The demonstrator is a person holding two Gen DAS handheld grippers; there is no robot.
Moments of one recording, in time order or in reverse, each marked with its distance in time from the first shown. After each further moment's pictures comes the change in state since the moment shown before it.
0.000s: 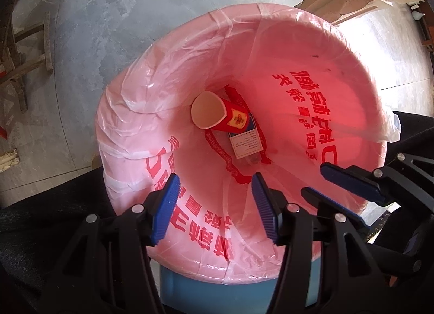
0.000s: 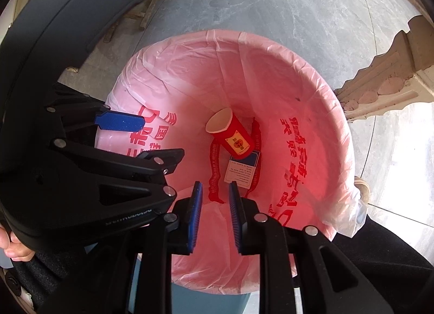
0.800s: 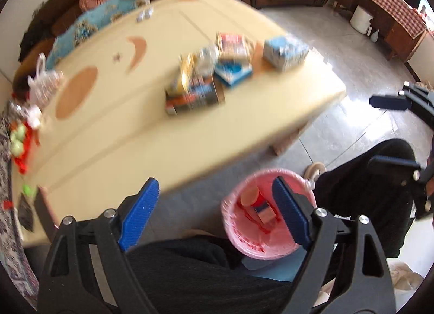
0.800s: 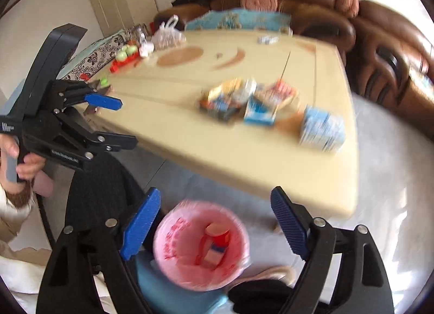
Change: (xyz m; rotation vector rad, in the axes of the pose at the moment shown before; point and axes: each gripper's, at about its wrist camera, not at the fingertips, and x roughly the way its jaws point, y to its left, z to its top) left arm -0.369 0.018 -0.062 0.198 -0.599 0.154; right arm -0.357 0.021 -0.017 -0.231 -0.615 -0.076
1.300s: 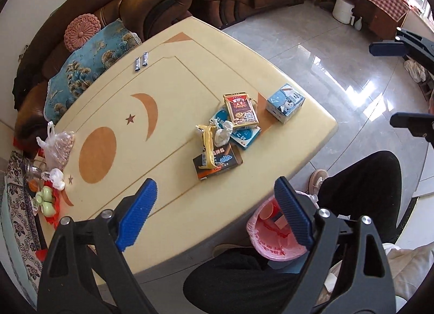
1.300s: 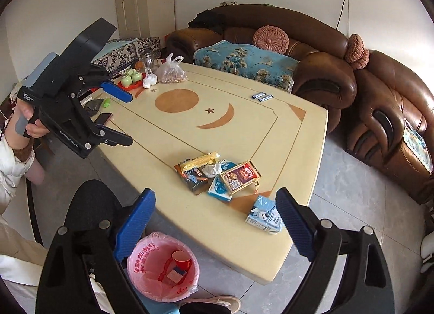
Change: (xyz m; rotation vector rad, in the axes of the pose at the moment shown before) left arm -0.060 0.030 0.125 0.163 0.005 0.003; right arm -0.074 -0.043 0.128 -0.170 -0.078 -0.018
